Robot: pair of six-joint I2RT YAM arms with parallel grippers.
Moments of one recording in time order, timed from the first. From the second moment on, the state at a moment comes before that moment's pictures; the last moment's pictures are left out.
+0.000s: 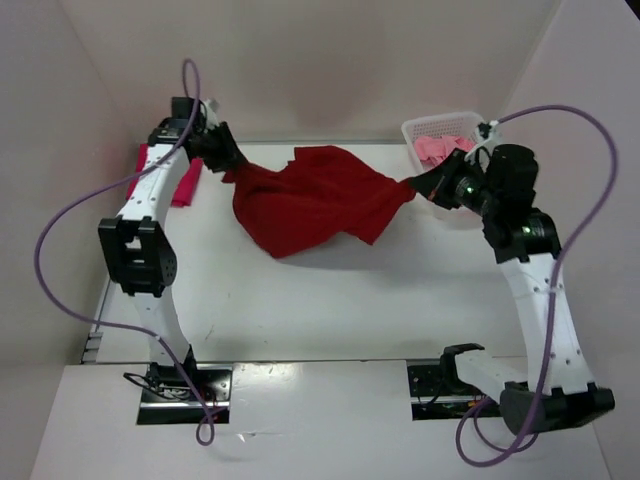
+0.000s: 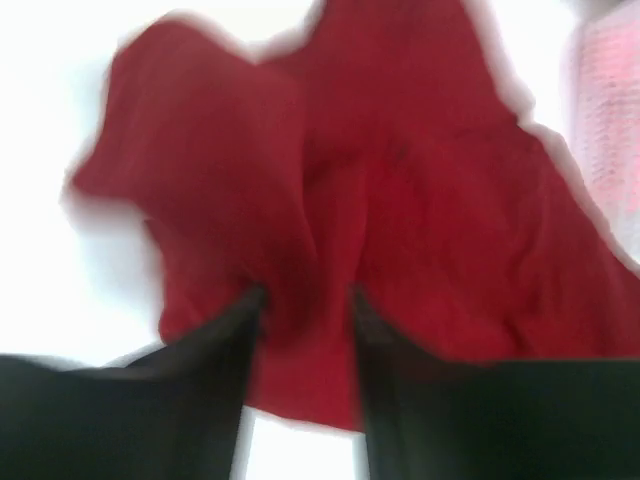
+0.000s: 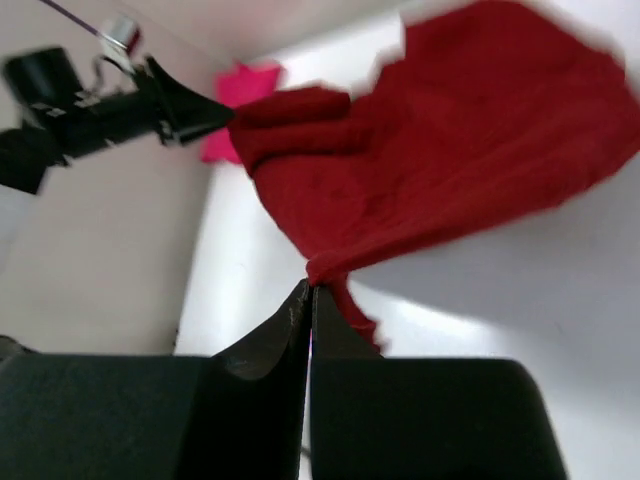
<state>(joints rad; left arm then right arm) -0.01 1.95 1.93 -0.74 0.37 -0.43 0.09 1.05 1.39 -0.62 -0.40 0.61</state>
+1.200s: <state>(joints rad) -0.10 1.77 1.08 -0.40 0.26 -0.52 0.07 1.24 1.30 -0.60 -0.41 0.59</state>
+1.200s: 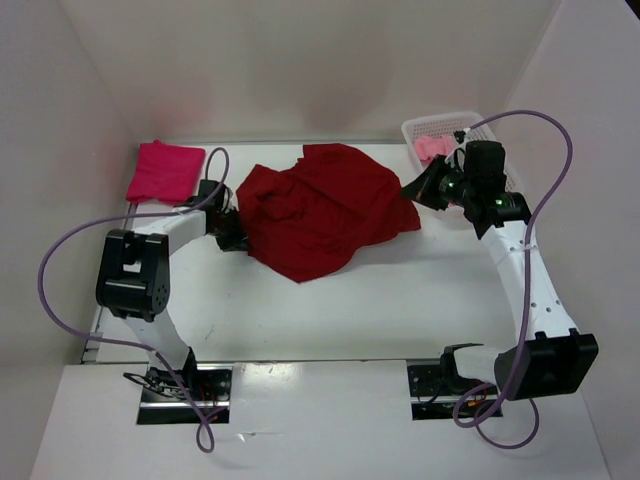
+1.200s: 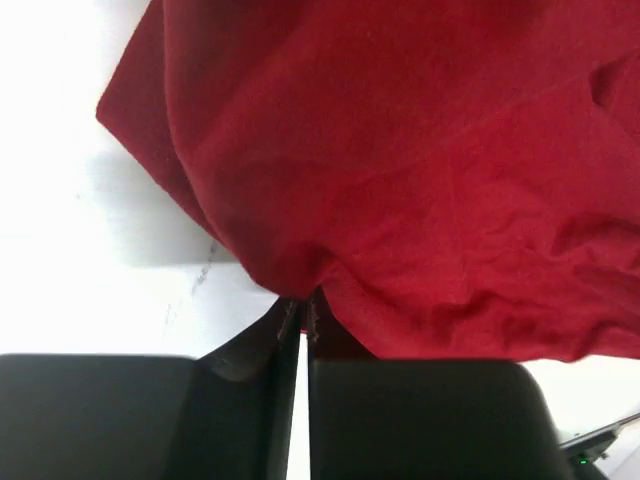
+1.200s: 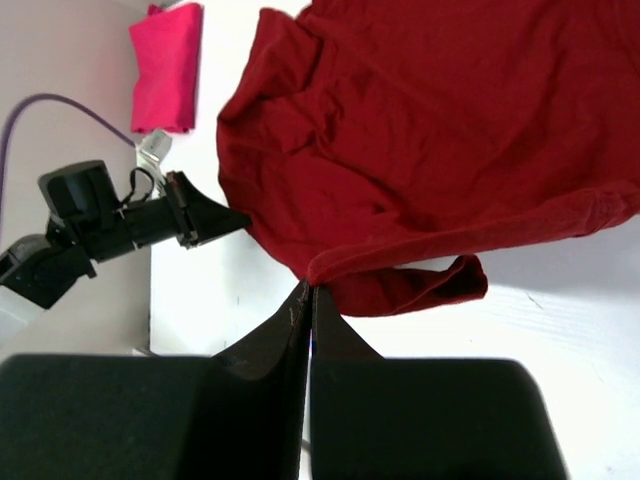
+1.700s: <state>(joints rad) -0.15 1.50 1.48 -0.92 0.17 -0.44 0.07 1.21 1.25 -0.61 -0.42 0.56</state>
